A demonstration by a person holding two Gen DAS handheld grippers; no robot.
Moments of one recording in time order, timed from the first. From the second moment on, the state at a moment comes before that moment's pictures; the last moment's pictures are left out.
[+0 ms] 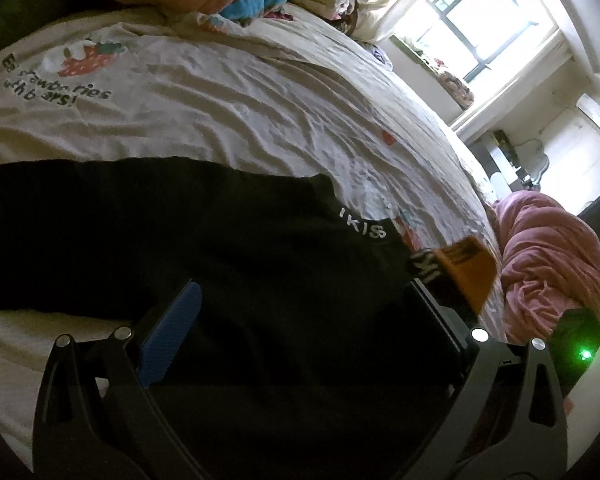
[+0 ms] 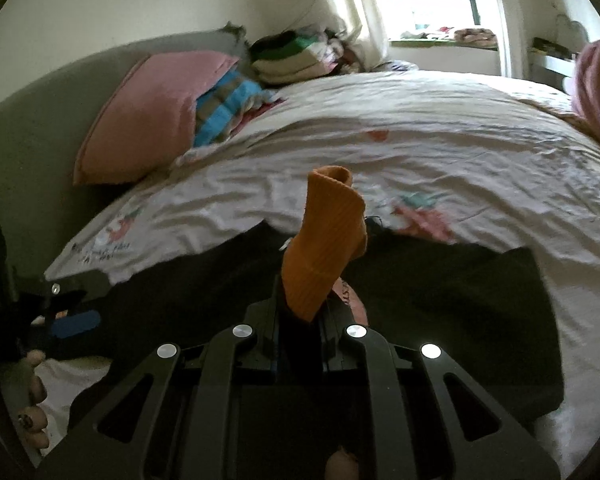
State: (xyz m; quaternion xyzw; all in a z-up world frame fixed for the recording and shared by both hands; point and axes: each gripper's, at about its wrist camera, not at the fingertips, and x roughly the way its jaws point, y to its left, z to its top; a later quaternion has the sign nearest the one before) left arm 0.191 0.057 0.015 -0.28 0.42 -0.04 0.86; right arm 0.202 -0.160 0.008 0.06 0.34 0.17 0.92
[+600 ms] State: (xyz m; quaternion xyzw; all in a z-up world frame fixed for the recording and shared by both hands) left arm 0.203 0.058 -0.025 -0.32 0.45 -0.09 0.83; right arm 0.166 -0.138 -0.012 0.04 0.38 0.28 0.88
